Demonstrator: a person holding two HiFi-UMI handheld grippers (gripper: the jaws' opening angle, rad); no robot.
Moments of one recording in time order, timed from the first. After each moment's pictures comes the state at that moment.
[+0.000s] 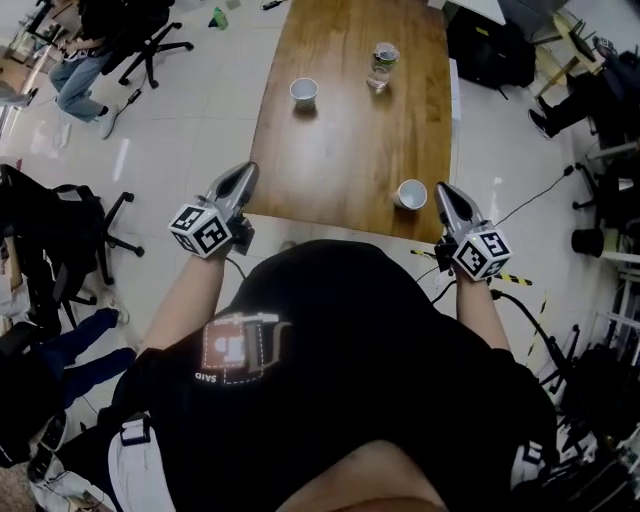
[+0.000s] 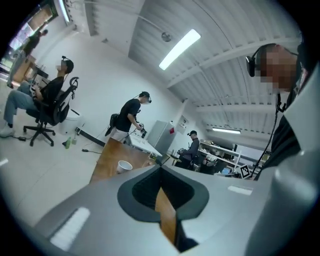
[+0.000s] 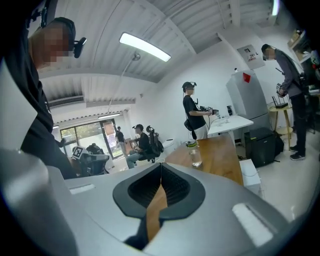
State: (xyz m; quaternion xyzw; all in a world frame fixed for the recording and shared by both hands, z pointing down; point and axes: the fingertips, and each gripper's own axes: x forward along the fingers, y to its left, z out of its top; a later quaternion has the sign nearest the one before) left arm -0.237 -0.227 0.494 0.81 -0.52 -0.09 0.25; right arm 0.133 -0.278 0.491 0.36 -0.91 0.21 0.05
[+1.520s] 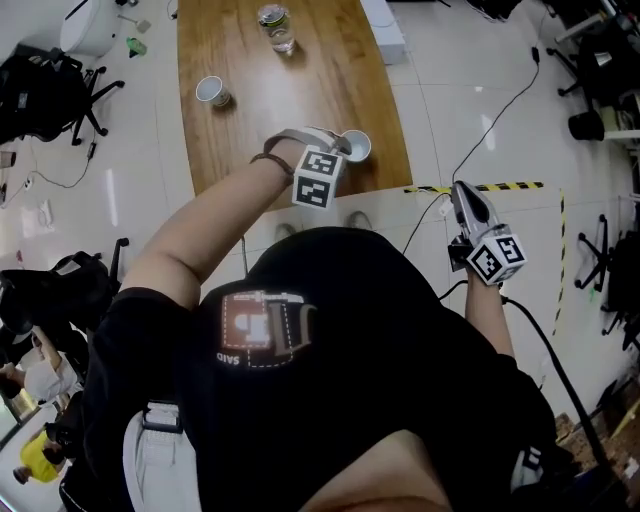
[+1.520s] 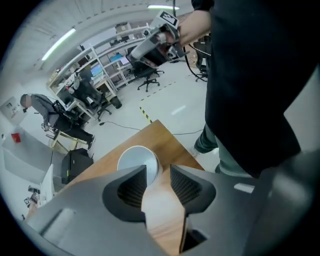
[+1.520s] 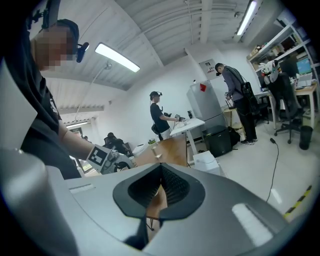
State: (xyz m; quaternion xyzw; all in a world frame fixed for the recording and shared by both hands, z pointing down) left arm 0.113 -0.225 0.649 0.81 0.13 0.53 -0.23; right arm 0.310 -0.175 0.523 0.52 -0.81 0.26 0.03
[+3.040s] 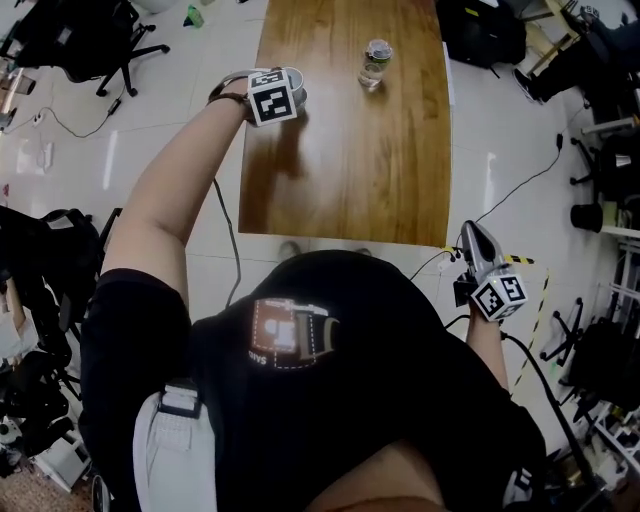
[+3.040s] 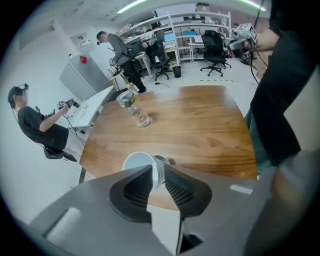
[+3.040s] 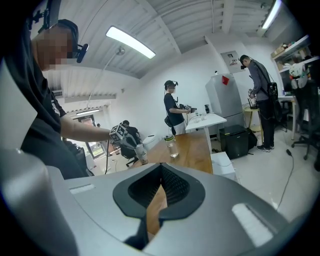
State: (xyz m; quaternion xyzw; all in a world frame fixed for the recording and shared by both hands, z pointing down) left arm -0.191 -0.458 0.595 0.77 -0.17 0.61 -0.04; right arm 0.198 -0.244 0.500 0.46 -0.85 0.24 0.09
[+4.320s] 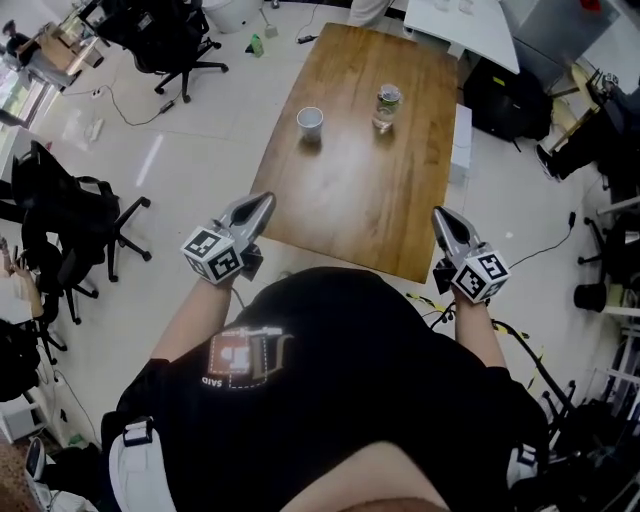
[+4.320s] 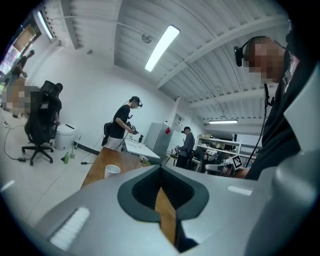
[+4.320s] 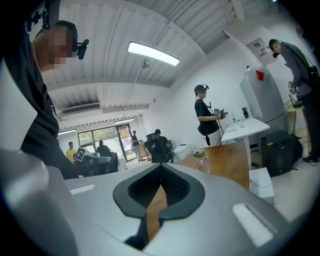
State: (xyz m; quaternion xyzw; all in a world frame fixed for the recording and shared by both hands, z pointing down) left arm -0.166 -0.208 0.443 0.83 -0.53 -0.06 0.18; right arm 0.155 -0.295 0.454 0.28 -0.94 0.19 0.02
